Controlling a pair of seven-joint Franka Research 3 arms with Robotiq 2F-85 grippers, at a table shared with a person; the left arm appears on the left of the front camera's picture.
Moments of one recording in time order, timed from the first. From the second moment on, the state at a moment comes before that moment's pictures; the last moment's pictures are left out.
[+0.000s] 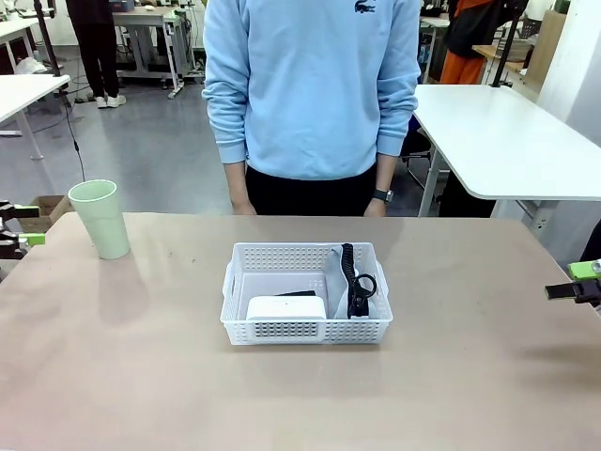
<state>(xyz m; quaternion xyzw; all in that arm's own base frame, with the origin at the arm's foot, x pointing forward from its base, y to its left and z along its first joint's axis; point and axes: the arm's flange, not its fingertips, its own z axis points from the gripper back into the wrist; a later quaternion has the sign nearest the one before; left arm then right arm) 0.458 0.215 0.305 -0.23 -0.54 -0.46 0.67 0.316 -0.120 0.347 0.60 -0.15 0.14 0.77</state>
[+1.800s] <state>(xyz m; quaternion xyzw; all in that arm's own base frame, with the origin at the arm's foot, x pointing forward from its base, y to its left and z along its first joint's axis) 0.549 0.178 0.251 -0.24 -0.50 -0.47 0.68 0.316 -0.120 0.347 0.60 -0.15 0.14 0.77</state>
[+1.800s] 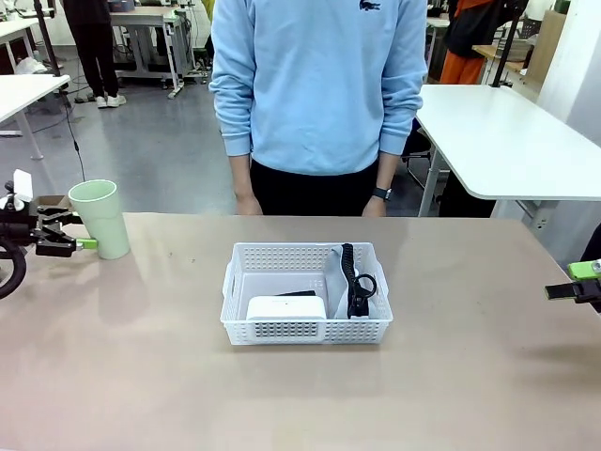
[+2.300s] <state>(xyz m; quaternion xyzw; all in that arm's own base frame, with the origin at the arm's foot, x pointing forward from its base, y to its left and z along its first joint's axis) 0.564 0.160 0.244 -0.27 -0.50 -0.48 0.67 0.316 -0.120 0.347 0.60 -0.15 0.14 0.77</state>
